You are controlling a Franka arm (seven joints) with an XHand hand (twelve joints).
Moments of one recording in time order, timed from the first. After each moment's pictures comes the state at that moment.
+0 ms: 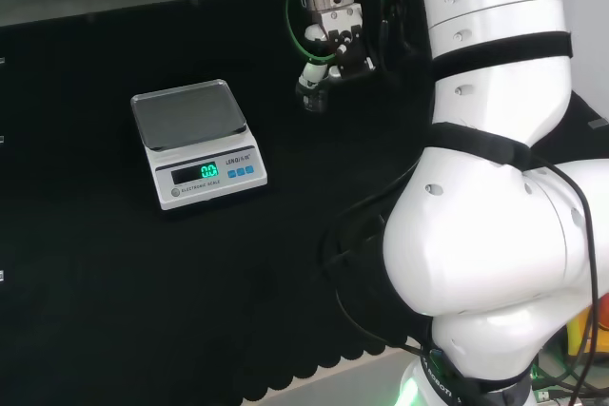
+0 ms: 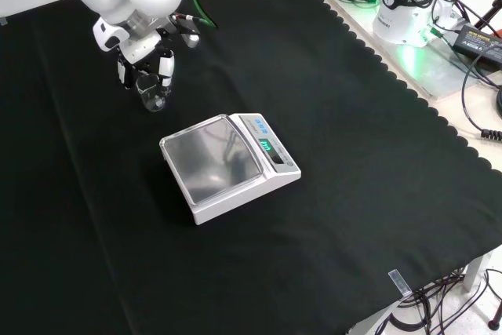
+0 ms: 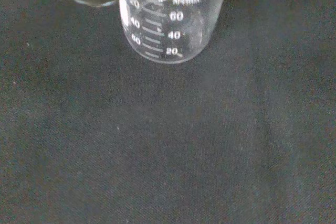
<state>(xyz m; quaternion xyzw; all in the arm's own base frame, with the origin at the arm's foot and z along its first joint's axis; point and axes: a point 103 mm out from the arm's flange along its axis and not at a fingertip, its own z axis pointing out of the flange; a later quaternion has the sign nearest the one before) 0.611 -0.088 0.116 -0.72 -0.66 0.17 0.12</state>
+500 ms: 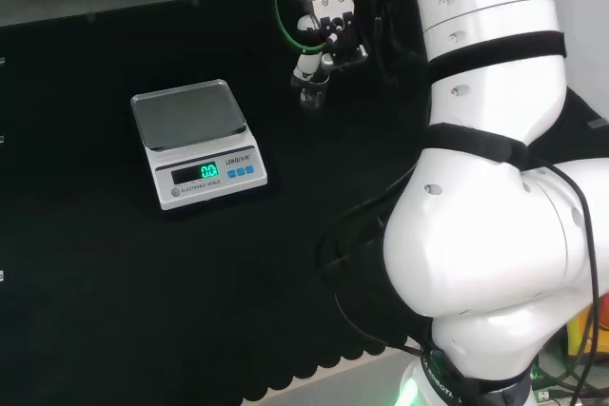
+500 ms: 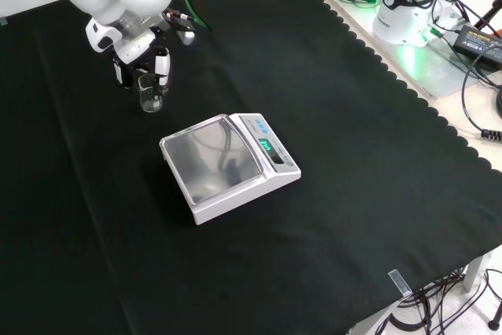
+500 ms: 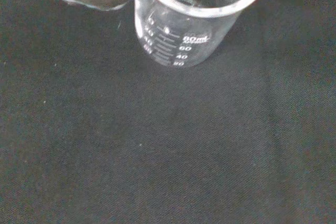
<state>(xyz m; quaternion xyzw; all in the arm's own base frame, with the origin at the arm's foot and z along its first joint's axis) 0.621 -0.078 0.128 -0.71 -0.66 0.19 0.14</state>
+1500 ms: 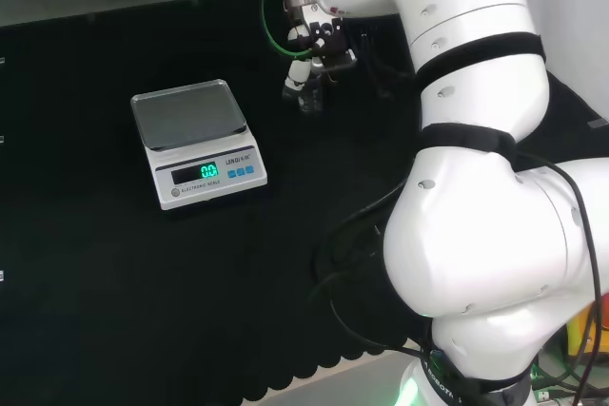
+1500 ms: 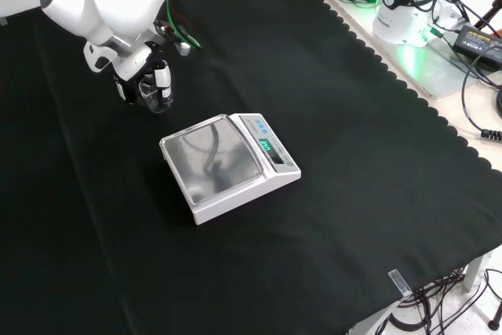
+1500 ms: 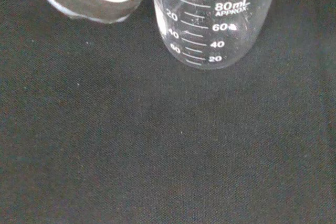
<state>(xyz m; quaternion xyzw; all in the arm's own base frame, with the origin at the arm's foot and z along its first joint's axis) 0.634 -0.062 0.113 -0.69 -0.66 0.22 0.19</state>
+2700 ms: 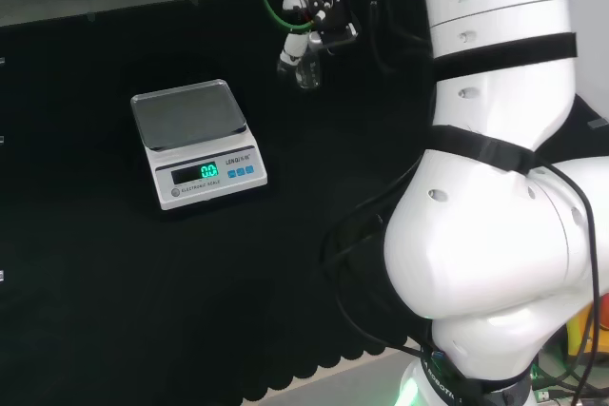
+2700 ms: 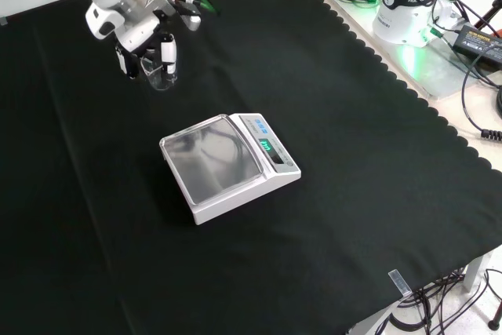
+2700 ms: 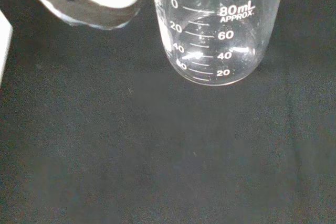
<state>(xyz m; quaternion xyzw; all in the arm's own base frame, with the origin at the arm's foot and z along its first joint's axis) 0.610 -0.045 0.191 -0.70 -0.67 0.18 0.14</state>
